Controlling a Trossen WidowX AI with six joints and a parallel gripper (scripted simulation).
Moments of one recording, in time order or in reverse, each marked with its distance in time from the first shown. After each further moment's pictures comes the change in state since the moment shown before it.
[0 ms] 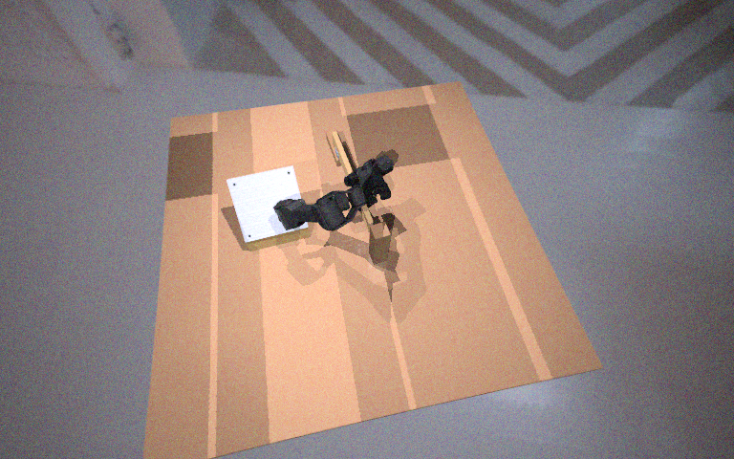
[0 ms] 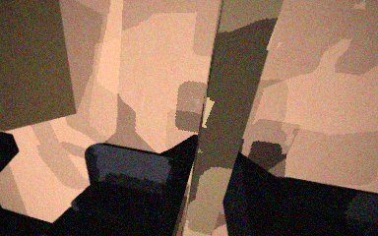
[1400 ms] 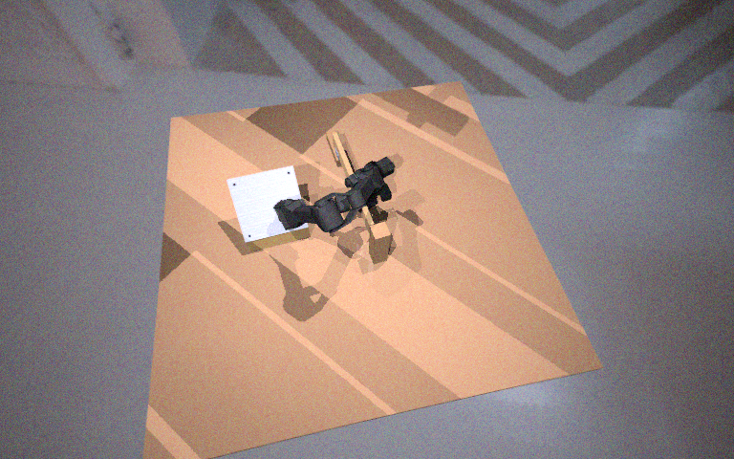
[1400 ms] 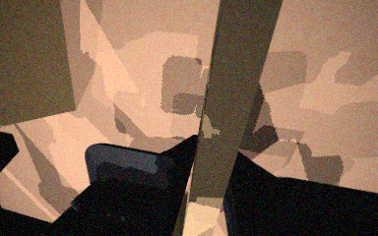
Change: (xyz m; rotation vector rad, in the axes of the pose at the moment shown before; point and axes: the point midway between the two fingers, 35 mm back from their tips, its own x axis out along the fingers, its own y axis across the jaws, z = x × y) arm 0.000 0.000 -0.006 0.001 -0.004 0.000
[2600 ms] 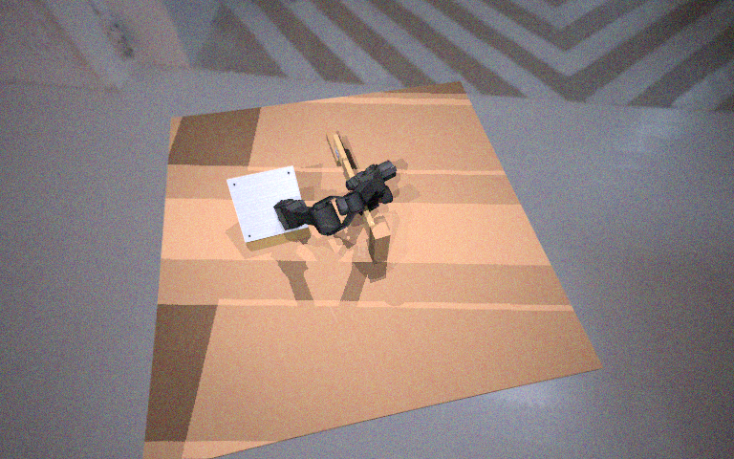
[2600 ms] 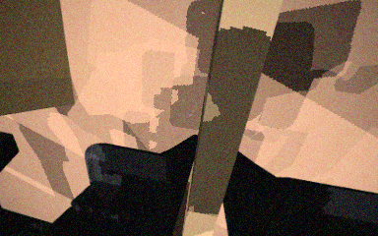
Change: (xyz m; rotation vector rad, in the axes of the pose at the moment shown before) arm 0.000 0.000 -0.011 0.000 -0.001 0.002
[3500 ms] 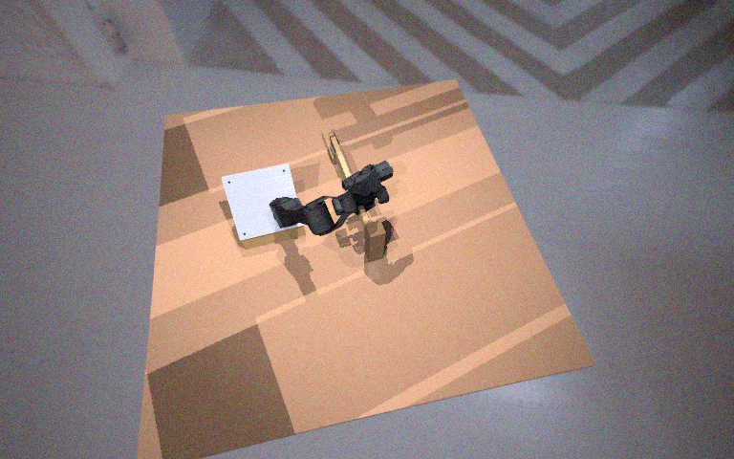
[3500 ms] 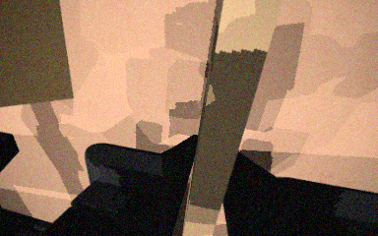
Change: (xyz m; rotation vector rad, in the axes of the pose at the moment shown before) arm -0.001 0.000 -0.008 0.001 0.001 -0.001
